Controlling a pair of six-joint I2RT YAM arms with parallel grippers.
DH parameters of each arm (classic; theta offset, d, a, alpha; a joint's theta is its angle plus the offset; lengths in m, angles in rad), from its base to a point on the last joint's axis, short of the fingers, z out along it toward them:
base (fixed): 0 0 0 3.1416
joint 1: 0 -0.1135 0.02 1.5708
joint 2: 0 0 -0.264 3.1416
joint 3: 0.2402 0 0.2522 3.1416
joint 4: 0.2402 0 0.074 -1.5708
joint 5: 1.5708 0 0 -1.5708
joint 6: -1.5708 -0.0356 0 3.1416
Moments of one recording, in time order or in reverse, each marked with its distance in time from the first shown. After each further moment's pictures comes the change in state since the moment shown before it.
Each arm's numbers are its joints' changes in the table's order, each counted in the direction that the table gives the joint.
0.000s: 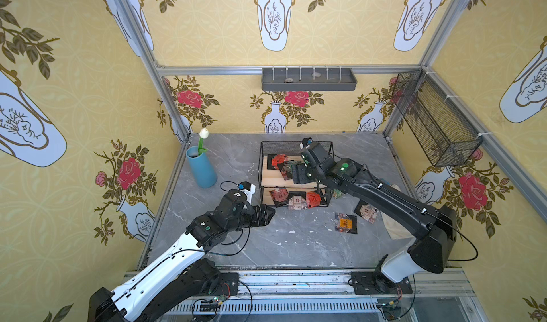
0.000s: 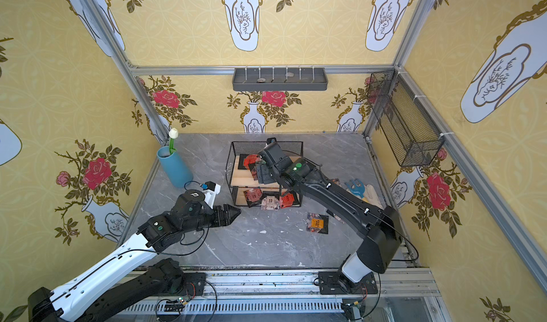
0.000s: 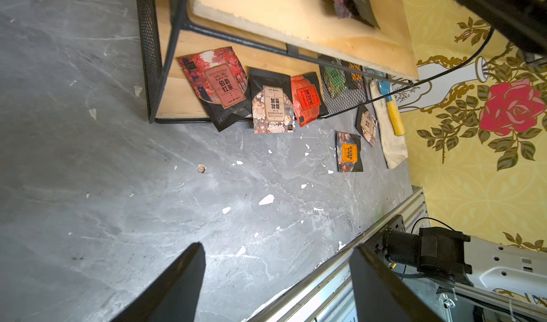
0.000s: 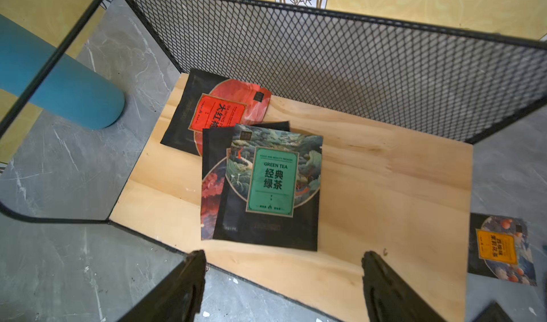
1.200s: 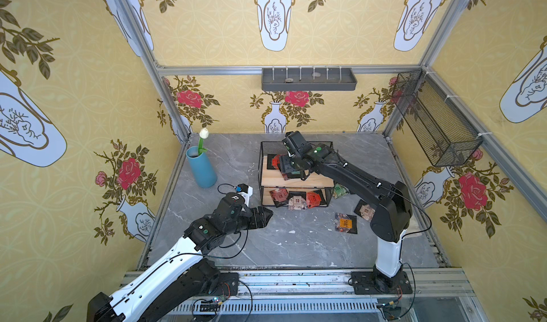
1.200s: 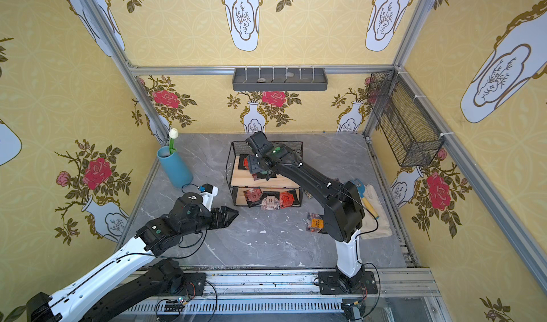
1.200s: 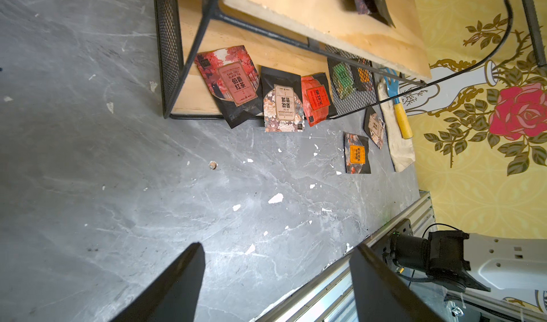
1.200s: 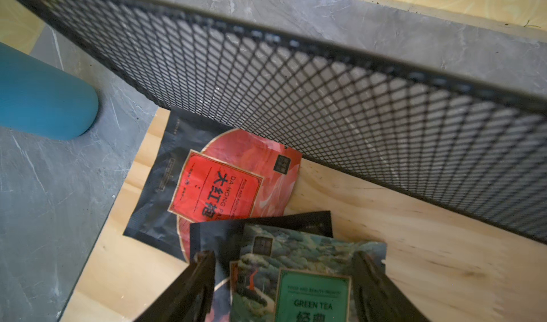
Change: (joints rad) left arm -0.010 -0.047 -0.047 0.002 -0.018 0.003; right arm 0.044 0.339 0.288 0.033 -0.072 0.056
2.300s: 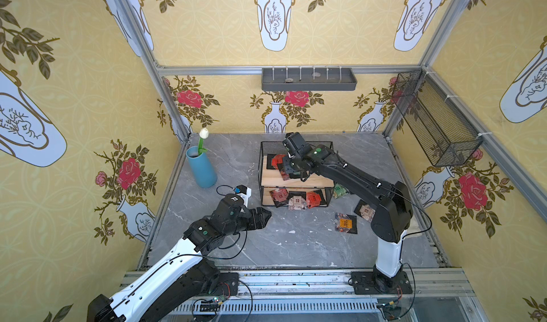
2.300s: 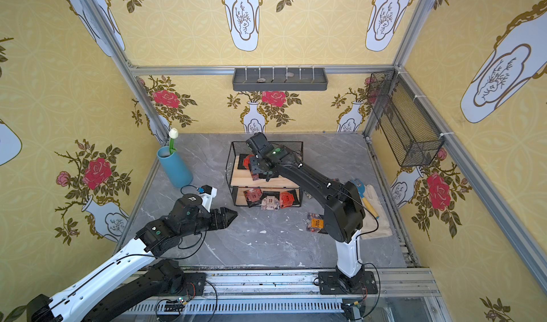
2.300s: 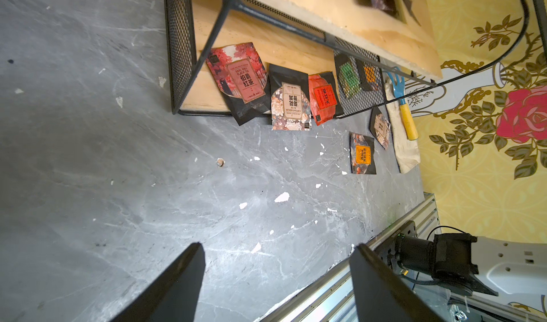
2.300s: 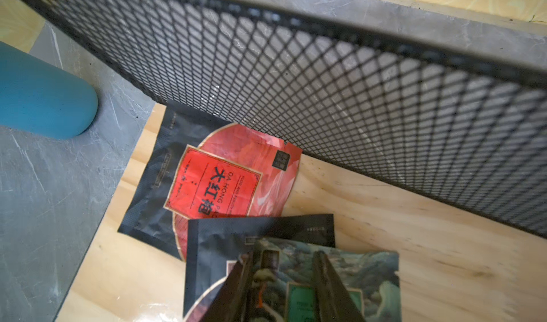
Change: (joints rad) left arm -0.014 -0.015 -0.019 0.002 0.001 0.001; right arm 0.004 -0.019 -0.030 -0.014 -0.008 -0.006
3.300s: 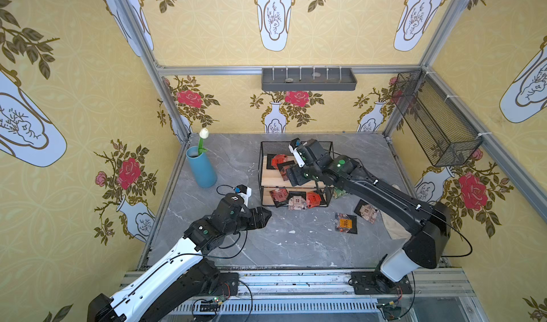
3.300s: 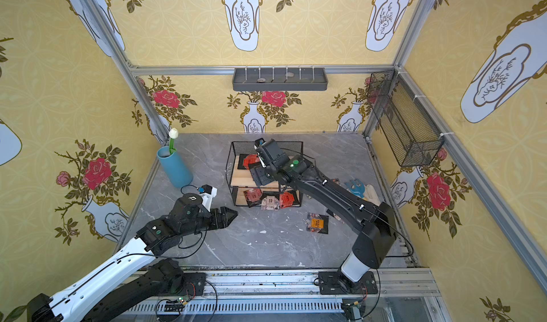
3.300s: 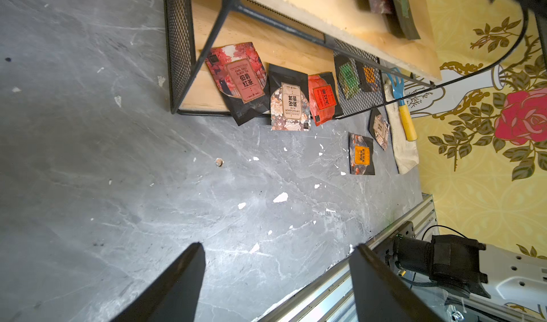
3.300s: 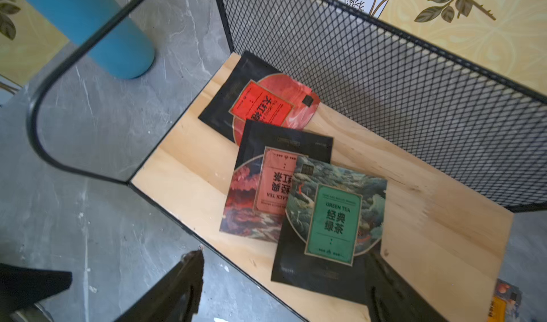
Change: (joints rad) left arm -0.001 0.010 0.006 0.000 0.004 0.007; right arm -0.055 -0.343 -0.288 -0.042 -0.034 0.252
